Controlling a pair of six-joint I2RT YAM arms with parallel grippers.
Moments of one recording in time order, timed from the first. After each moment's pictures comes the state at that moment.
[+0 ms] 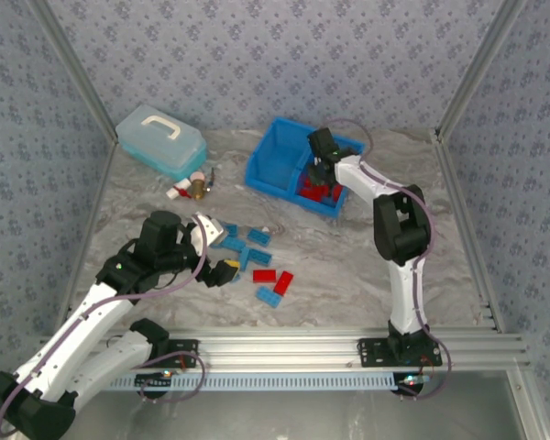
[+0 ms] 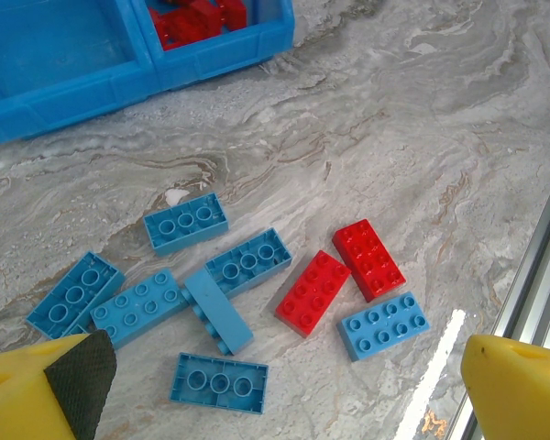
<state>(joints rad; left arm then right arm) -0.55 0.77 0.76 -0.66 0.37 0.19 0.38 2.14 1.72 -0.62 0.19 0.19</state>
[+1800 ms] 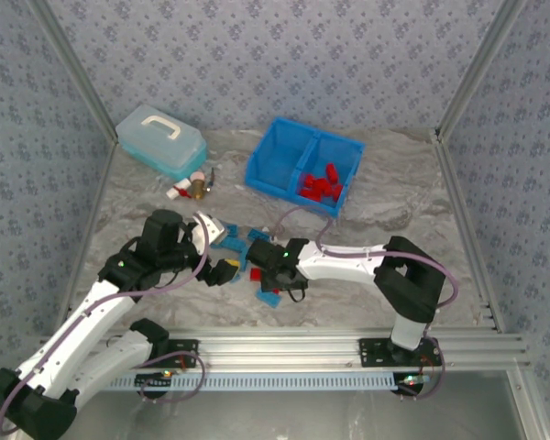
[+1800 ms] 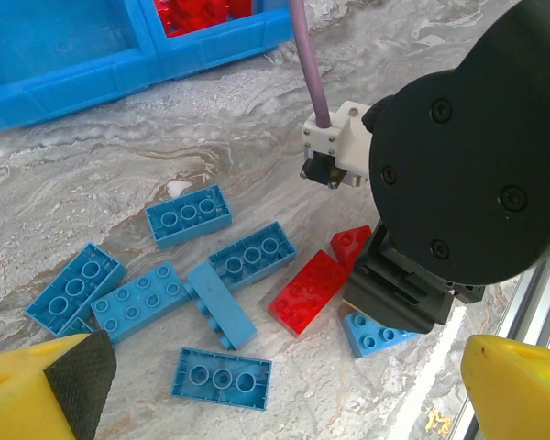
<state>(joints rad) -0.54 0.79 0.76 -0.66 0.37 0.19 1.09 1.76 1.11 -0.71 0.14 0.95</state>
